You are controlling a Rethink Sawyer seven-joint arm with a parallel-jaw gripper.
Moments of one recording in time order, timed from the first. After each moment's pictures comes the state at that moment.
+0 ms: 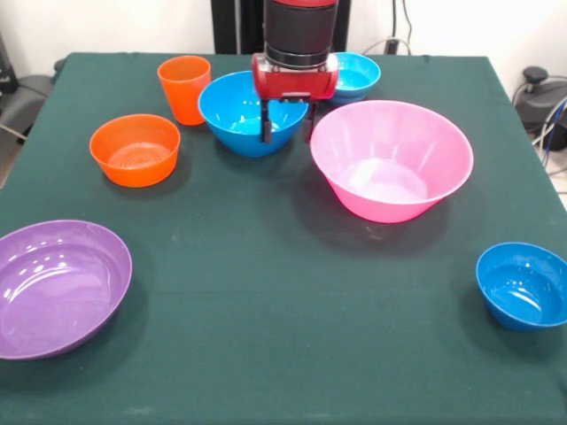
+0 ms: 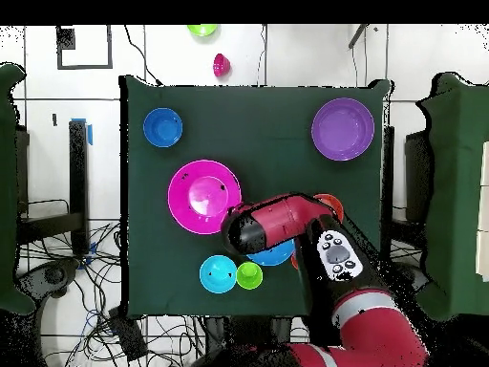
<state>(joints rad) -0.43 -0.59 0.28 1.76 -0.72 0.39 1.98</state>
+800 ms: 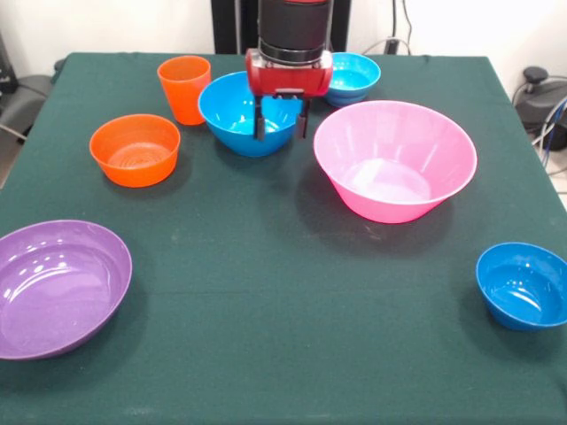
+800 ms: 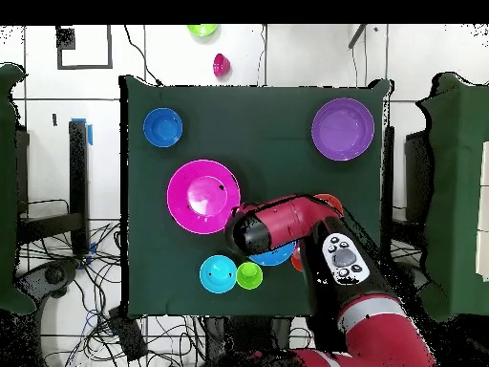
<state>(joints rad) -0.45 -0.61 0.28 1.77 -0.71 0.39 1.98</state>
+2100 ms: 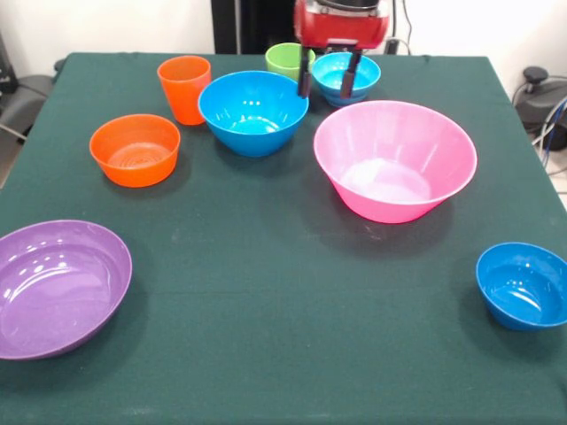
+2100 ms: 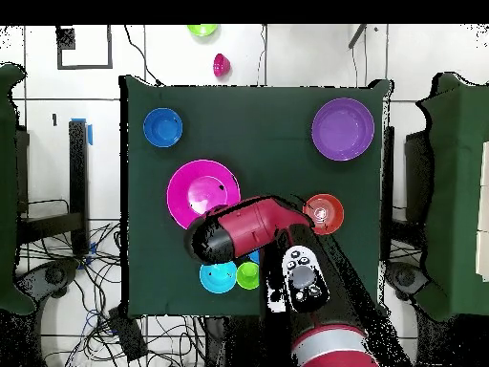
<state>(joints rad) -0.30 -0.76 0.24 1.83 -0.61 0.46 1.98</state>
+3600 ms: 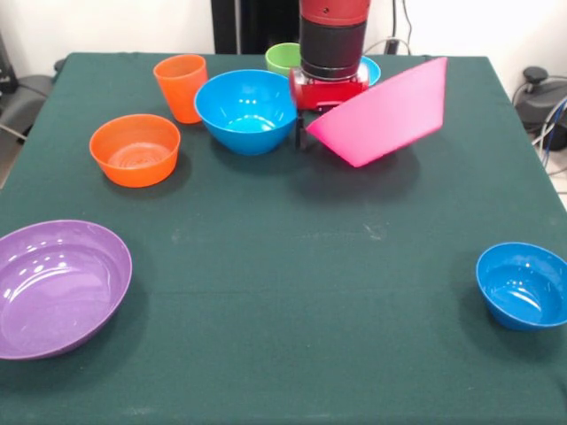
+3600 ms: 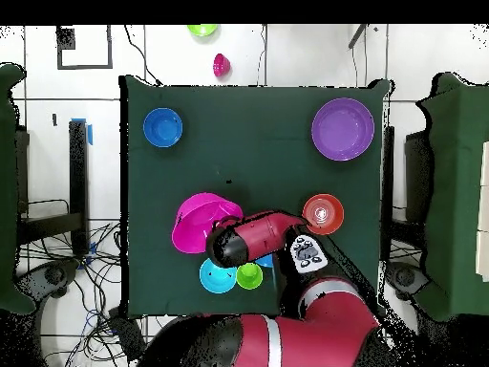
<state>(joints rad) -0.32 -0.49 0.17 1.79 -0.61 0.22 1.98</state>
